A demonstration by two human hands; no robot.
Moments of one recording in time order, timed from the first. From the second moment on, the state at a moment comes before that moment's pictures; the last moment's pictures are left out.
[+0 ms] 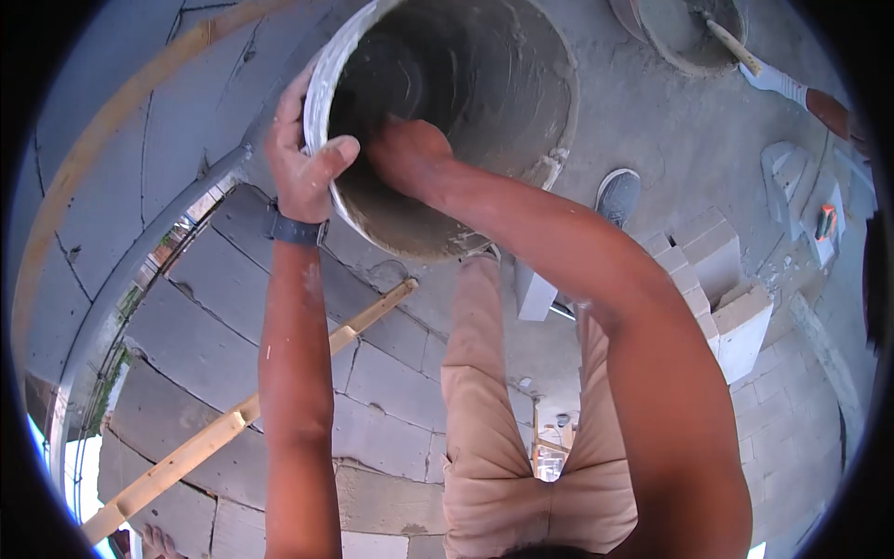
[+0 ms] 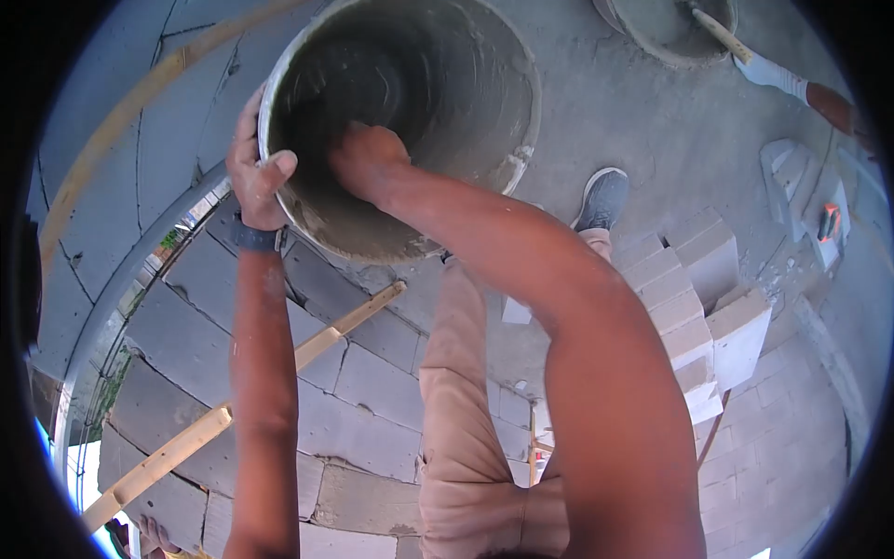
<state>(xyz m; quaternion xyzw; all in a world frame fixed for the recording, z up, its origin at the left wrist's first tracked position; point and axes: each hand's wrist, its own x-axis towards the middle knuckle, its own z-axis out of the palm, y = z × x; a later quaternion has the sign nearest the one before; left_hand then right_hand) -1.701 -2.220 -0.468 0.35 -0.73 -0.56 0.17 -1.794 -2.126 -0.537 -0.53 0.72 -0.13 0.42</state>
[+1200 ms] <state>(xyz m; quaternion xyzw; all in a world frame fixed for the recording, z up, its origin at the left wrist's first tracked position) -1.746 -2.224 -0.461 0.34 -0.69 -0.62 0.15 -1.866 -2.069 -0.570 -0.43 0.77 -0.05 0.48</state>
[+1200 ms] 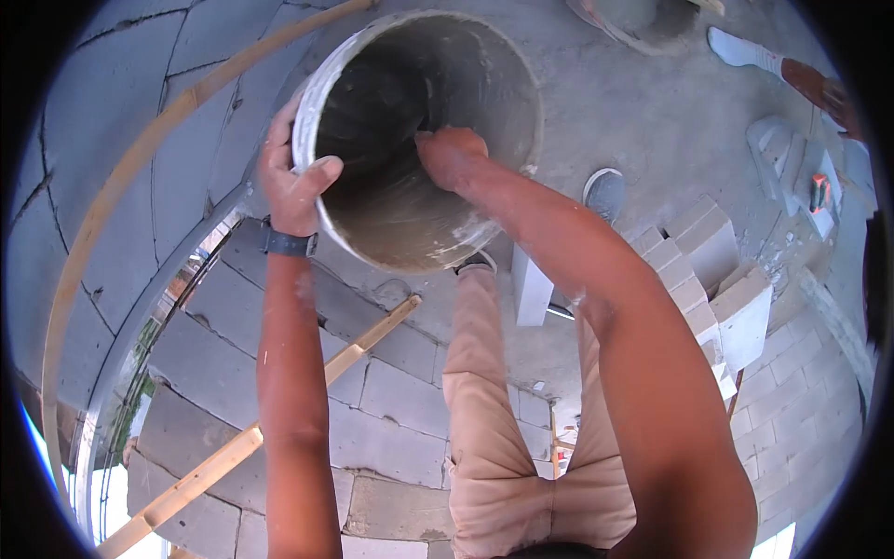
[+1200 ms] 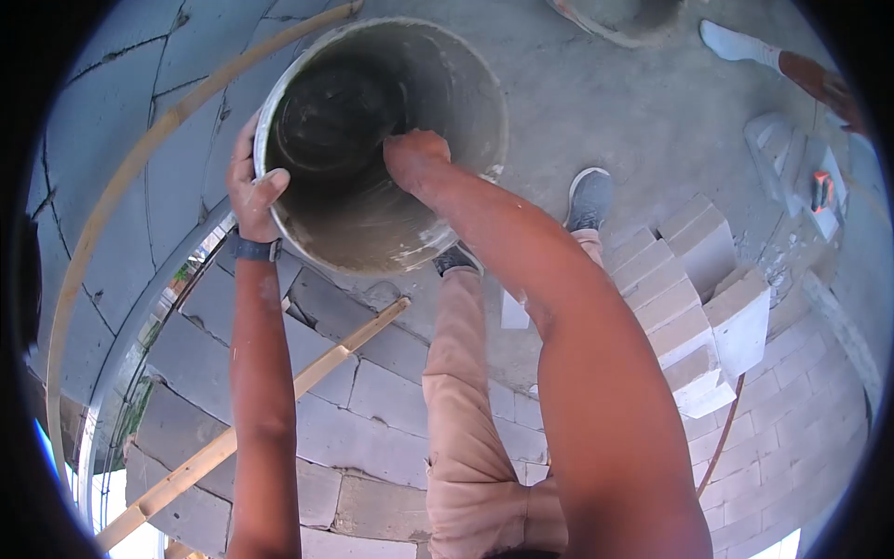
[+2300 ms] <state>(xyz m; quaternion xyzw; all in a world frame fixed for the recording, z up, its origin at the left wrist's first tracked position) -1.735 -2.223 -0.463 0.35 -0.68 -0.63 0.15 -1.860 -2.083 -0.532 -0.53 0.70 -0.06 0.48</state>
